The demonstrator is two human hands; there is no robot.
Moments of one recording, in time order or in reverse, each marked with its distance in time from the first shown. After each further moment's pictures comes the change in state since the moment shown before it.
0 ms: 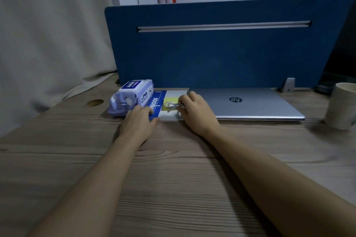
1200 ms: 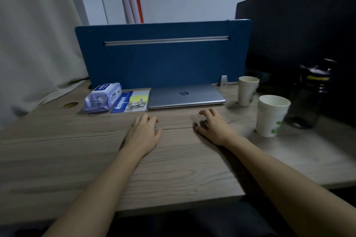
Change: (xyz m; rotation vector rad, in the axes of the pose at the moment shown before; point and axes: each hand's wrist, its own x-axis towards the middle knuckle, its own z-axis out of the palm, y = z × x) left_hand -0.141 0.113 -0.012 -0.009 -0.037 0.299; right_hand -0.194 0.052 -0.149 0.091 -0.163 0.389
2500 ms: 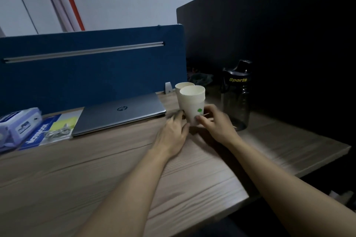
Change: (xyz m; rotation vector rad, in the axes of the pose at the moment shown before) left_hand 0.071 0.248 0.093 -0.471 -0.076 0.391; right_hand -0.041 0.144 -0.108 0.283 0.376 0.206
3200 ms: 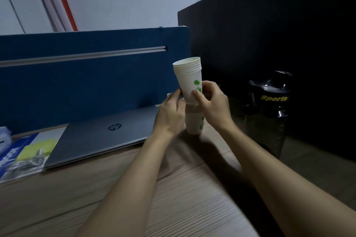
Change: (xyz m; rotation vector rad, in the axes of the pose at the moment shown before) left_hand 0.125 -0.034 -0.021 -0.321 0.194 -0.048; right_hand 0.129 -0.018 0.036 0.167 0.281 -0.100
